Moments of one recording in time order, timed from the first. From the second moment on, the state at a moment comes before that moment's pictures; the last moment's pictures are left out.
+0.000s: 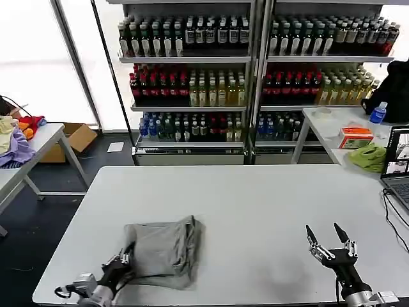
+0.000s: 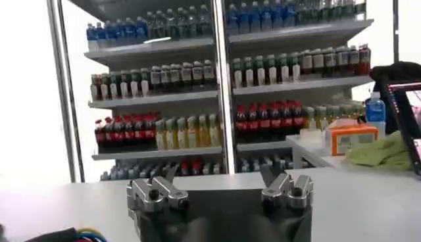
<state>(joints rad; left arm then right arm) 1.56 -1.27 -0.62 -1.99 -0.54 0.36 -0.09 -1.69 1.22 0.81 2.03 0.53 0.08 -0.19</state>
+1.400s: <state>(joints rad) 1.35 -1.07 -0.22 -2.22 -0.79 0.41 -0.52 -1.70 1.29 0.82 2.05 0.51 0.06 -0.14</state>
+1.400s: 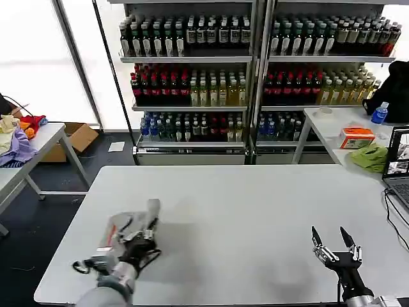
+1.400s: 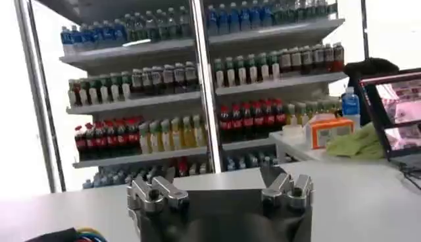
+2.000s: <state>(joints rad) 1.14 -1.21 0.05 -2.10 -0.85 0.41 -0.45 -1.63 1.24 0.63 2.08 0.55 -0.15 -0.06</state>
